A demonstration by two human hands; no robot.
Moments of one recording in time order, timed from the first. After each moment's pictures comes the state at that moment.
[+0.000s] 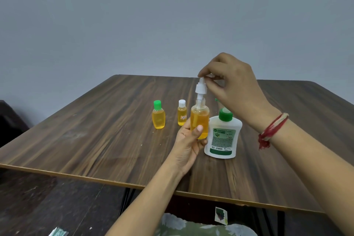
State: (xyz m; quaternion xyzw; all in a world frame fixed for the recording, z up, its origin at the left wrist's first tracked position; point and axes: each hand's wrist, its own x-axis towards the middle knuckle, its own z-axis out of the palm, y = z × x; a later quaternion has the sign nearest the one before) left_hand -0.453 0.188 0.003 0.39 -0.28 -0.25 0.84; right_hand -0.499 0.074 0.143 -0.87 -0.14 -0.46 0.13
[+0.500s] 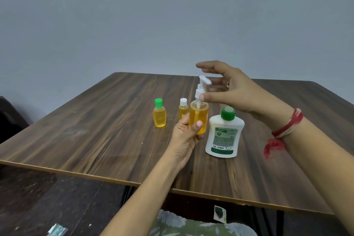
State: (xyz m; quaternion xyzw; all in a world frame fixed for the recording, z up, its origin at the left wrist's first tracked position) left_hand -0.438 0.195 0.004 0.47 -0.29 -0.20 0.81; right_hand -0.506 0.071 0.147 -0.88 -0.08 -0.17 0.44
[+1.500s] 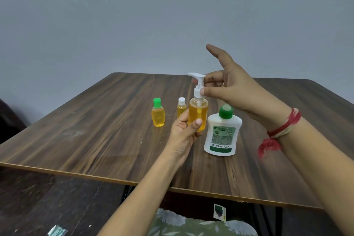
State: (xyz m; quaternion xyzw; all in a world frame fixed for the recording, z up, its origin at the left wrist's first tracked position) left_hand -0.440 0.195 0.010 0.48 -0.32 -0.18 0.80; right_hand -0.508 0.077 0.147 -0.84 -0.08 -0.19 0.50
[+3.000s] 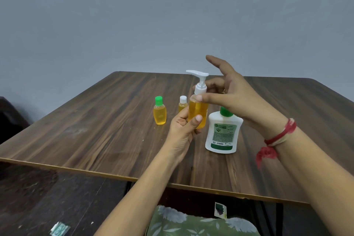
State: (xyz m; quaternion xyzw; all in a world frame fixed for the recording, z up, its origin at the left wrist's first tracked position) left_hand -0.446 0.202 0.018 0.48 -0.32 -0.16 0.80; right_hand -0.512 0.082 0.128 -0.81 -0.07 -0.21 0.54
